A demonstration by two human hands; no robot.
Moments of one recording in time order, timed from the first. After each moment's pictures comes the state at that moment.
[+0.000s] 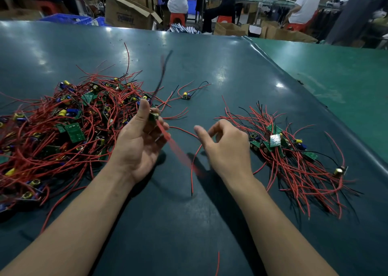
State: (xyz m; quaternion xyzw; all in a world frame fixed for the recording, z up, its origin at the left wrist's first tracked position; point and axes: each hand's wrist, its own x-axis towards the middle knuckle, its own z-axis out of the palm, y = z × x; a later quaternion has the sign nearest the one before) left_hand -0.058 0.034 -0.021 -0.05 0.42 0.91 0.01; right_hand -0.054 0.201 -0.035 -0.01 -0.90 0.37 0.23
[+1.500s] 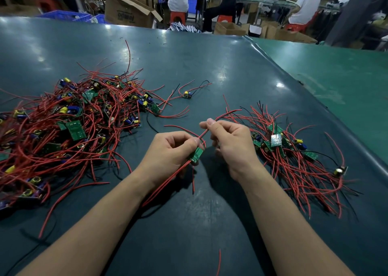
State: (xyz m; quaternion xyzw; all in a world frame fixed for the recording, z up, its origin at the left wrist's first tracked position) left_hand -0.042 0.061 -0.038 0.09 0.72 0.69 0.02; right_hand -0.061 0.208 -0.030 -0.03 -0.71 0.70 0.05
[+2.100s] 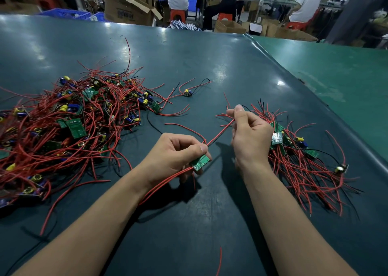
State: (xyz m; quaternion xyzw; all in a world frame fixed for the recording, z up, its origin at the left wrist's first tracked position) left_hand -0.033 0.057 -0.026 0.15 0.70 0.69 0.12; right_hand -0.076 0.220 -0.036 -0.09 -0.67 0.69 0.26
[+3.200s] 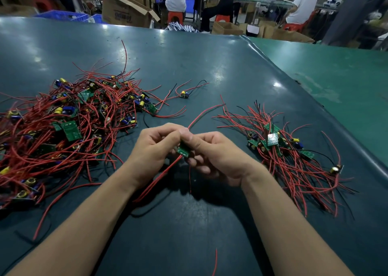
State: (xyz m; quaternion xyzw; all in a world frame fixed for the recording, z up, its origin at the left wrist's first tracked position) left_hand -0.044 0.047 -0.034 0.11 0.66 0.74 -0.01; right_hand -0.043 0.207 -0.015 0.11 -0.69 0.66 -0.26
